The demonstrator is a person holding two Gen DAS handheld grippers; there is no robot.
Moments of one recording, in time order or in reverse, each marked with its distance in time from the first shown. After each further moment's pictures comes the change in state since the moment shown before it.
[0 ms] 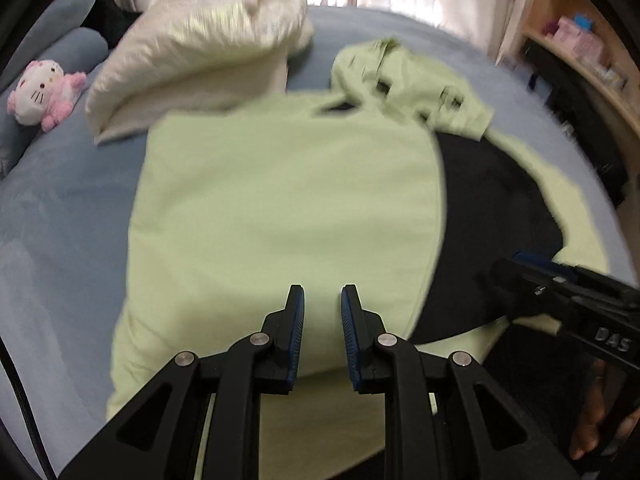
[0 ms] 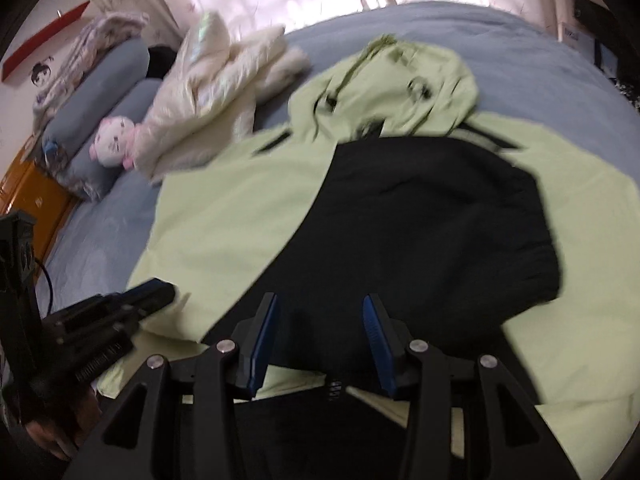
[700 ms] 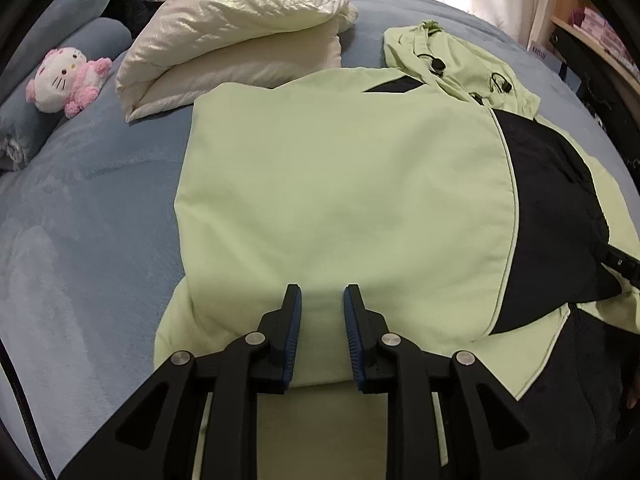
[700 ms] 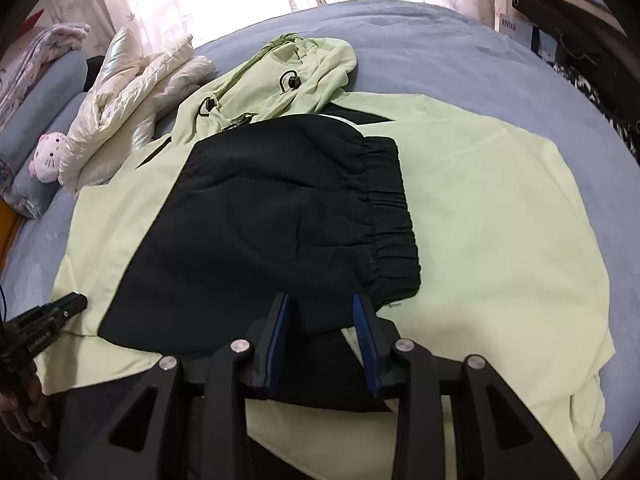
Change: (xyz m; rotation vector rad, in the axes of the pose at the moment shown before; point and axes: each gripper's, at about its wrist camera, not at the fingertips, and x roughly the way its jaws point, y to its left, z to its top) left arm 0.008 0.035 -0.002 -0.009 0.029 0.082; right arm -0.026 -0.084 -0.011 0.108 -0.031 -0.188
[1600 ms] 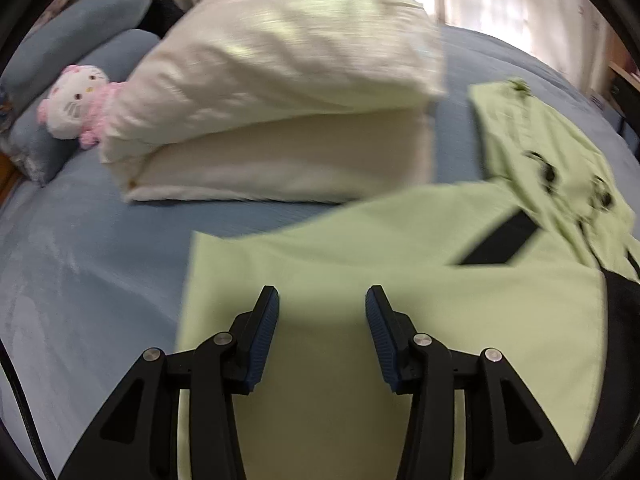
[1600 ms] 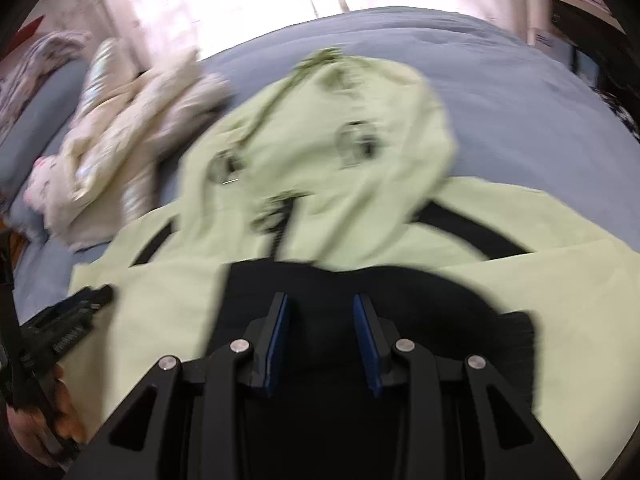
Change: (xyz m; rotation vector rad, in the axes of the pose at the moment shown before) left arm 0.076 0.031 0.118 -0.137 -0.126 0.168; right arm 0.071 0.027 0.103 -0.006 -0.062 0.031
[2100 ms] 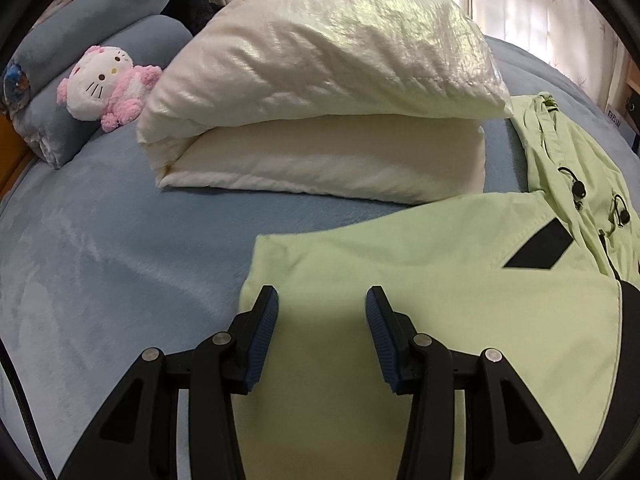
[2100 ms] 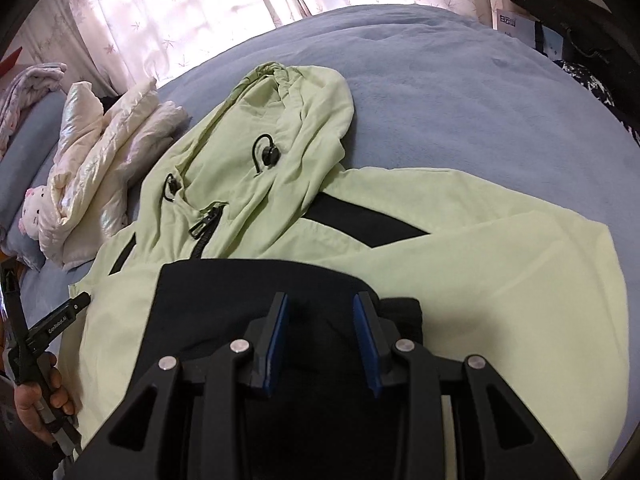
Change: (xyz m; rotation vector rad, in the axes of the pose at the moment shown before) left arm -0.009 0.030 -0.005 -0.049 0.025 0.007; right arm -0.028 -0.038 -0.006 0.066 -0.001 -0.002
